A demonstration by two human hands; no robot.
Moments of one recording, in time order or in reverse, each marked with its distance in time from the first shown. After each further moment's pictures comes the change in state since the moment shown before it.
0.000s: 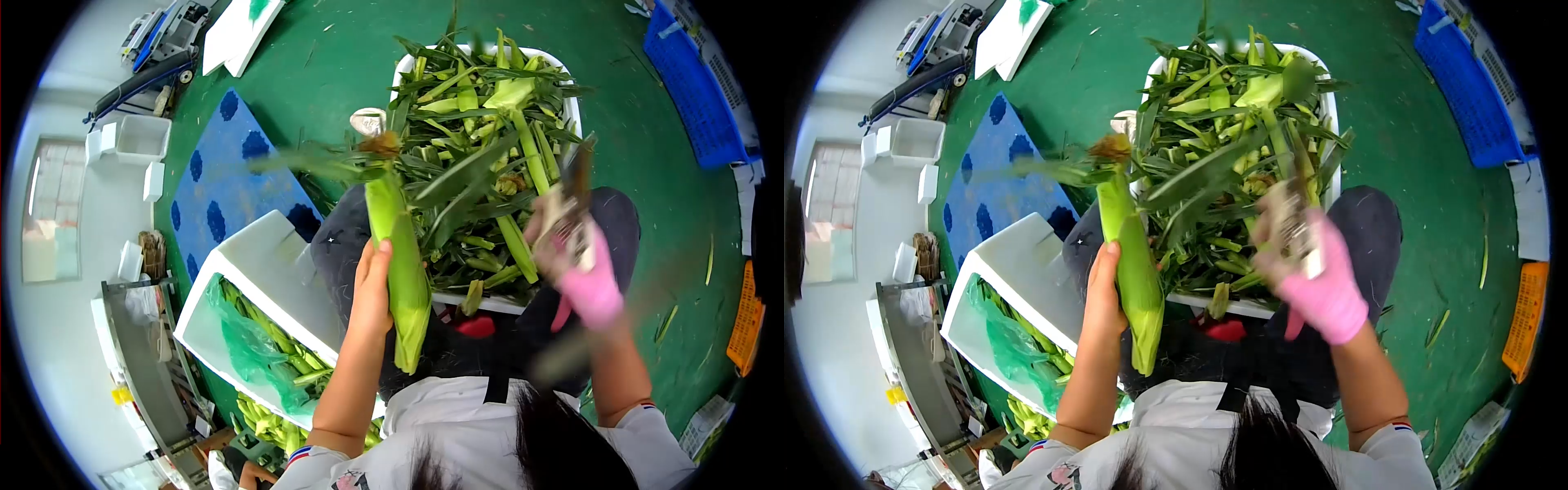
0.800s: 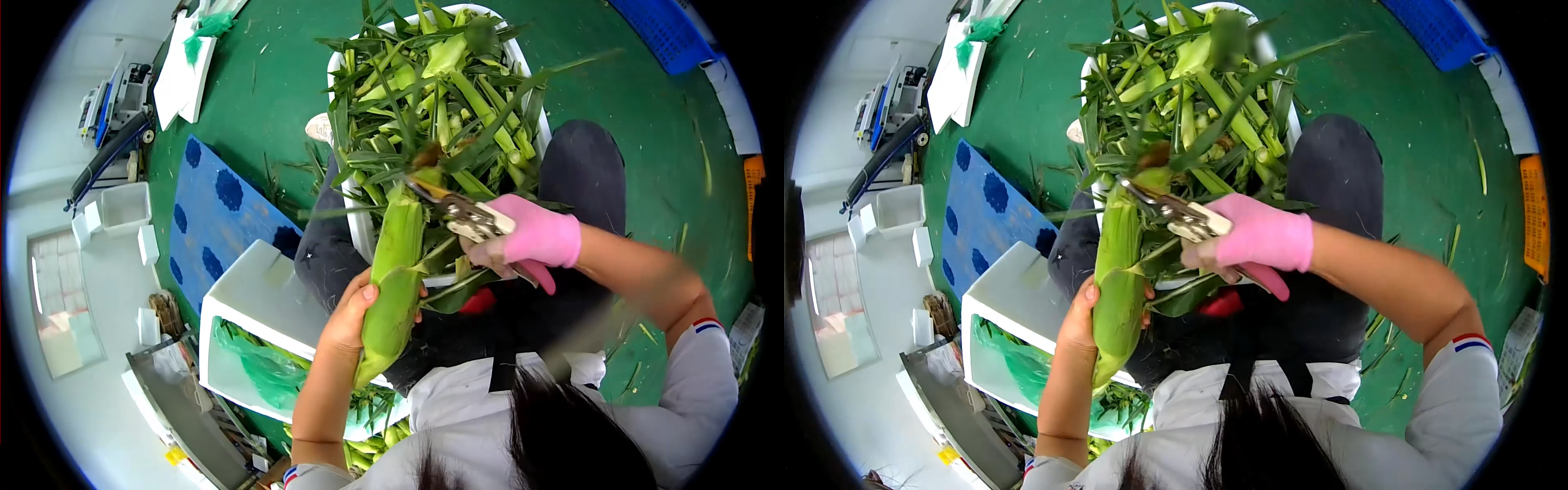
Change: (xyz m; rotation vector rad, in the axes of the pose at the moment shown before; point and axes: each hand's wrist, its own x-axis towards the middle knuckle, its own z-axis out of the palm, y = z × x) left_hand -0.016 0.018 -0.010 0.126 -0.550 -0.352; right_hand 0.020 0.028 -0.017 0.003 -0.529 0.428
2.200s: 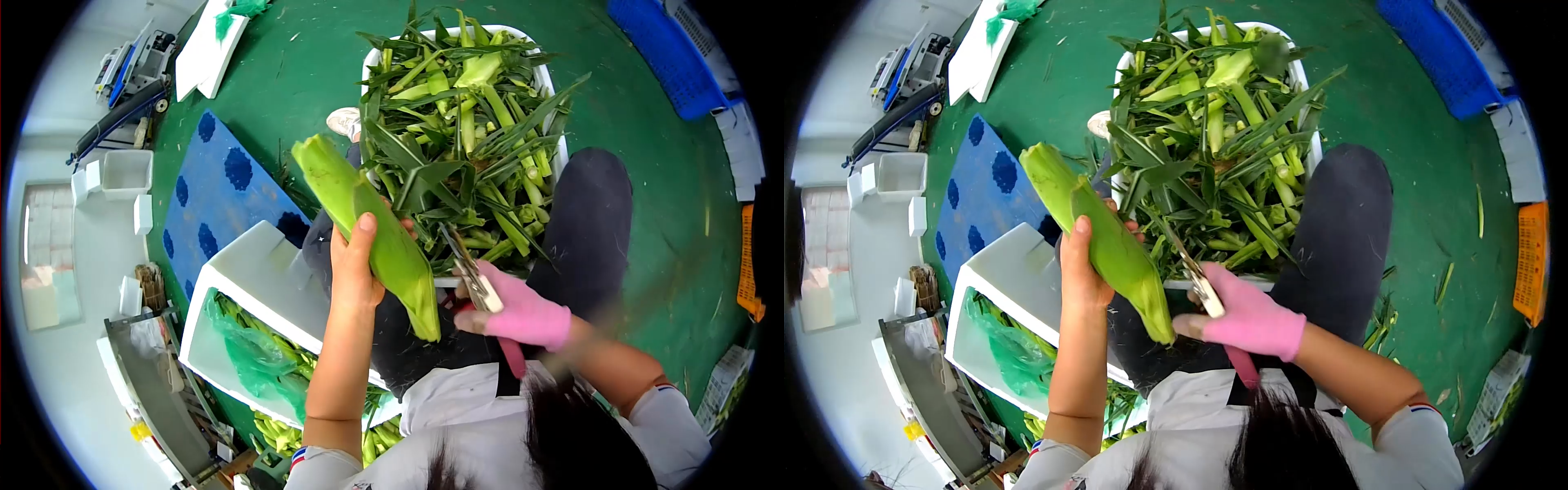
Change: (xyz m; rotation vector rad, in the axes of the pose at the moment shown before) left_hand 0.028 0.016 0.003 -0.057 0.394 0.537; right_hand -0.007 0.052 0.087 -0.167 0.246 -0.077
